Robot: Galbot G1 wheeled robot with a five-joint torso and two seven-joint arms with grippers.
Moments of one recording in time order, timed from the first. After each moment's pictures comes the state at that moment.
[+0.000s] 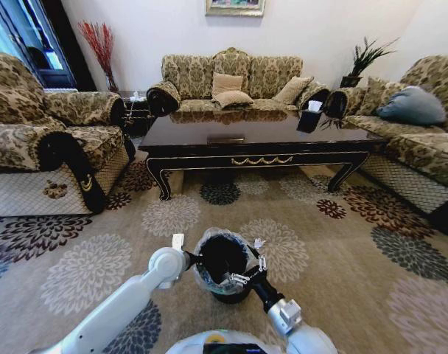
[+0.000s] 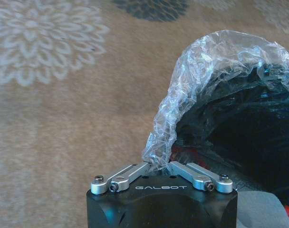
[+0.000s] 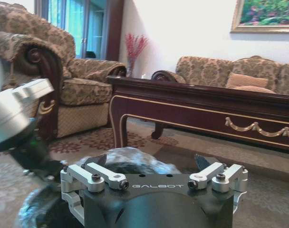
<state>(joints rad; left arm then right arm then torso) 0.93 -0.93 0.08 -2.00 -1.53 0.74 -0.91 -1.75 1.18 0.31 2.23 0.03 0.05 -0.05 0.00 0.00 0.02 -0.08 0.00</state>
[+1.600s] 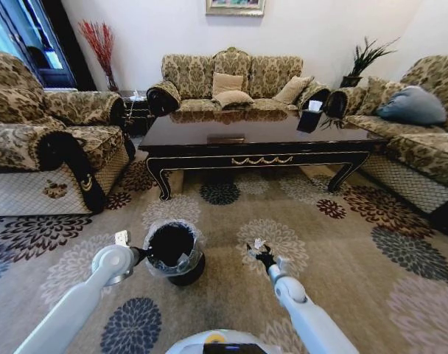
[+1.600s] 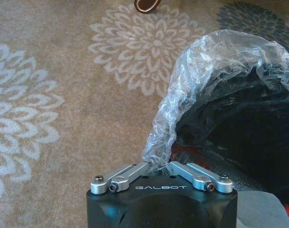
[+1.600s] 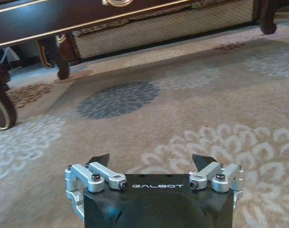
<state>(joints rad) 1.18 -0.83 -0.37 -1.97 -1.57 0.74 -0.89 -1.09 1.20 0.25 1.34 0.61 -0.04 0.06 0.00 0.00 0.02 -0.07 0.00</state>
